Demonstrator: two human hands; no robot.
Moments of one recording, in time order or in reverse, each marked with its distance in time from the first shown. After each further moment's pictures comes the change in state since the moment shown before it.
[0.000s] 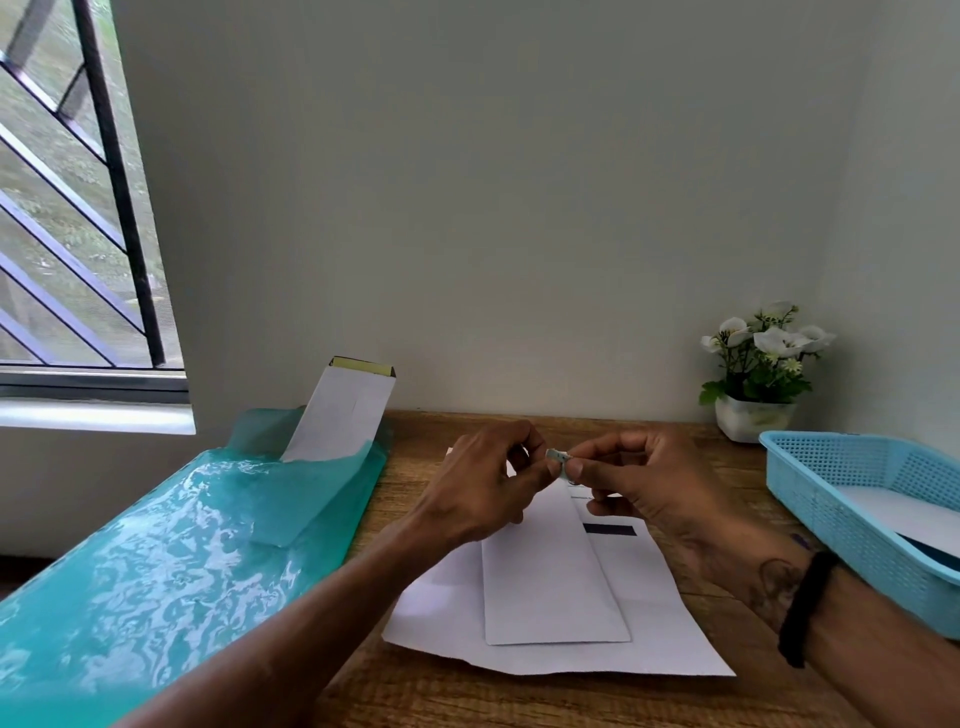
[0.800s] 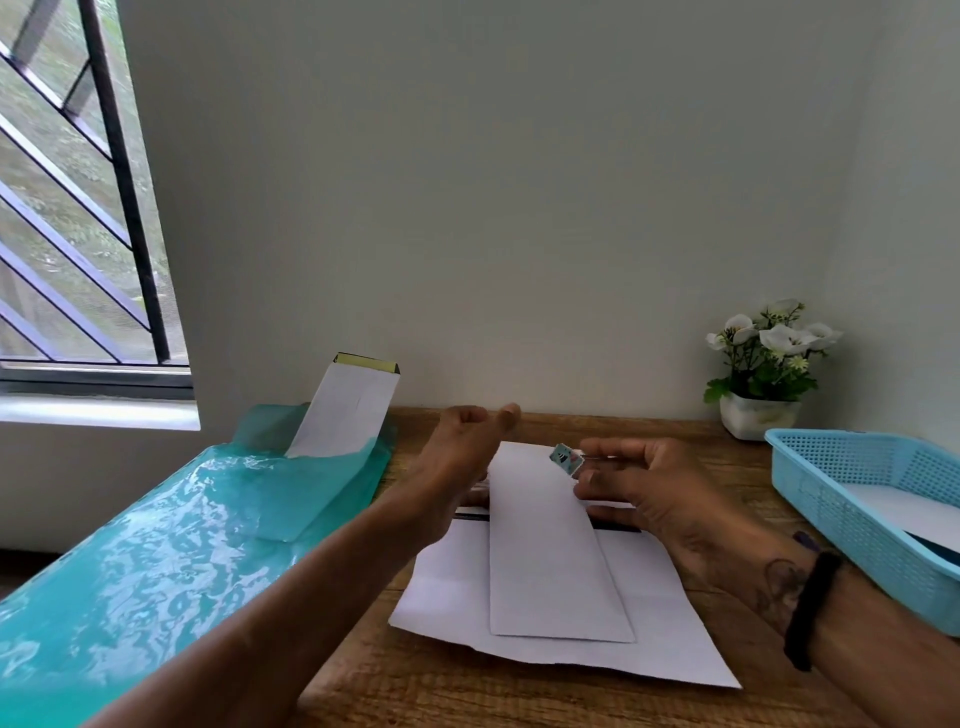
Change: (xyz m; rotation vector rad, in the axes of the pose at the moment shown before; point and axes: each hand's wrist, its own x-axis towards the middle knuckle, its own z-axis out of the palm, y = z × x) left_hand 0.004 0.009 -0.015 -0.623 0.079 -0.628; right_hand 0.004 0.012 0.003 0.096 0.020 0.137
